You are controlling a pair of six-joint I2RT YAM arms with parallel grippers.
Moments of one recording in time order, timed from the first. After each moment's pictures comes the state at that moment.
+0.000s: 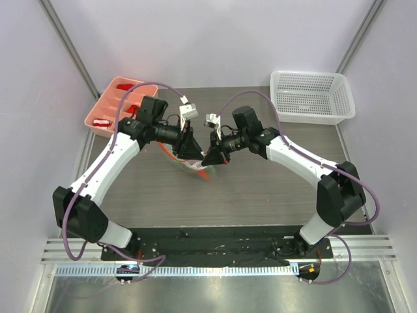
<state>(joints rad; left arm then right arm) -0.41 1.46 1.39 -0.76 1.03 0.26 0.61 1.61 1.24 -0.27 -0.97 -0.16</state>
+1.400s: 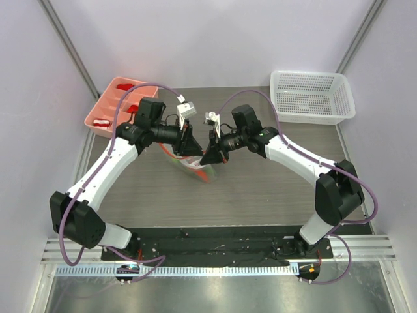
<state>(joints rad) -0.41 1.41 1.32 -0.62 0.96 0.14 0.61 1.62 1.25 -0.24 -1.00 -0.11</state>
